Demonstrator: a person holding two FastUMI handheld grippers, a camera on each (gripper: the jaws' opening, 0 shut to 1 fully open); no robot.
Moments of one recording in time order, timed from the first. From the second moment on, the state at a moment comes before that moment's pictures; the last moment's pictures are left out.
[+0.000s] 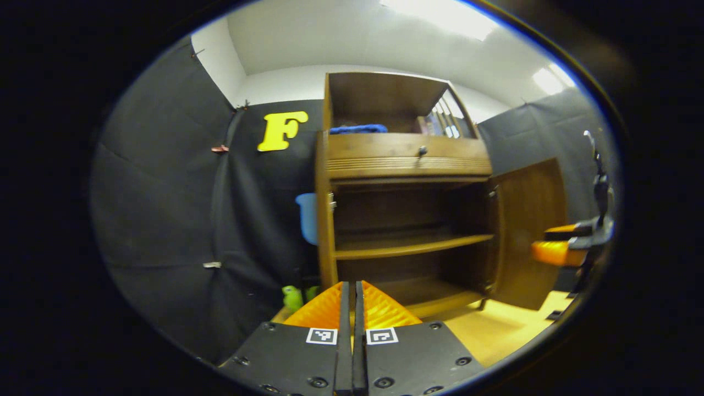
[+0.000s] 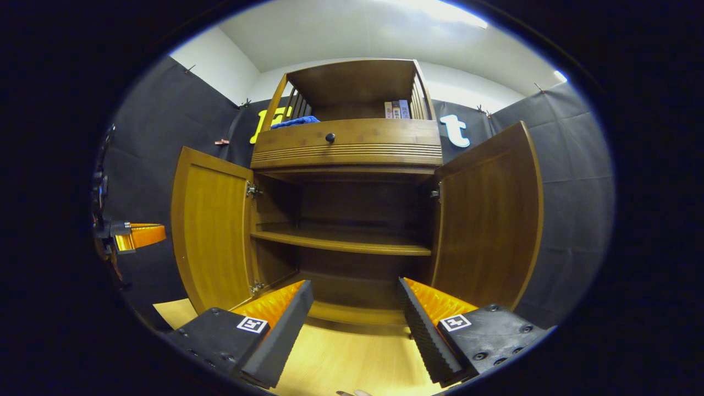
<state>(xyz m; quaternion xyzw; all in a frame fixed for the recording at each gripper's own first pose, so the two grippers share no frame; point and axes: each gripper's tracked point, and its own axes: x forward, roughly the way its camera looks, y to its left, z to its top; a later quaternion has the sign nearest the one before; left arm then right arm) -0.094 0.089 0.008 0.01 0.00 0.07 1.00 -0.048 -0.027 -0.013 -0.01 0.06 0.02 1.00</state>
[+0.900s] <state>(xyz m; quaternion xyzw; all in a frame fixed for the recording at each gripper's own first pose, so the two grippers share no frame) -0.039 0.022 0.034 0.01 -0.01 0.03 1.00 -0.064 -0.027 0.049 -0.03 0.02 0.02 1.00</state>
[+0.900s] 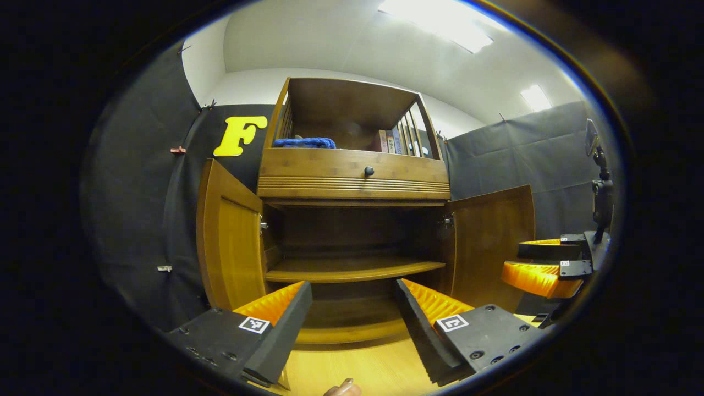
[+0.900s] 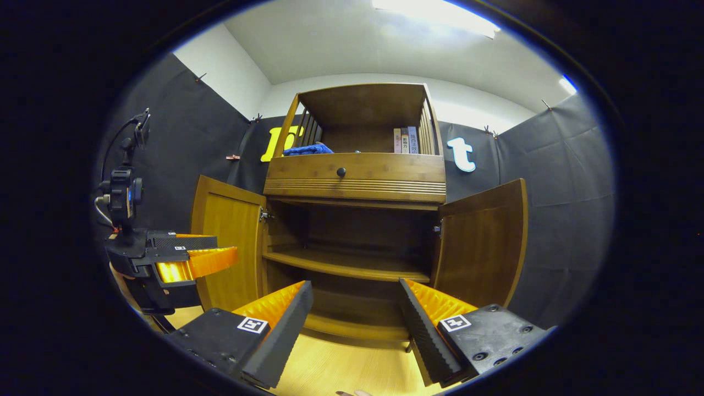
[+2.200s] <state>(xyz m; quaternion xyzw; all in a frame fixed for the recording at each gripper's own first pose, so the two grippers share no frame) -0.026 0.005 0.026 0.02 0.00 0.01 1.00 -0.059 -0.041 0.052 -0.02 0.02 0.02 1.00</state>
